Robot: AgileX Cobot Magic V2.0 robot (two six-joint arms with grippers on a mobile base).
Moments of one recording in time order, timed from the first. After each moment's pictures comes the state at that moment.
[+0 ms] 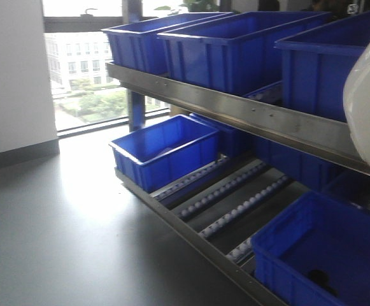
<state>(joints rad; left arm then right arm) -0.02 -0.01 0.01 -0.07 0.08 0.10 0.08 0.58 -0.63 0.04 0.72 0.07</state>
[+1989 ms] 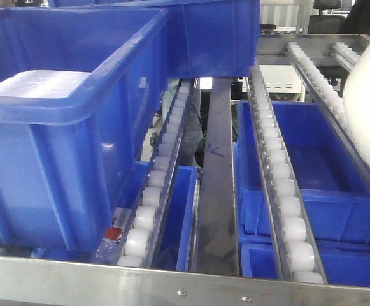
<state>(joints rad) -0.02 -0.01 0.01 -0.07 0.08 0.10 0.08 0.58 -0.63 0.04 0.72 0.07</state>
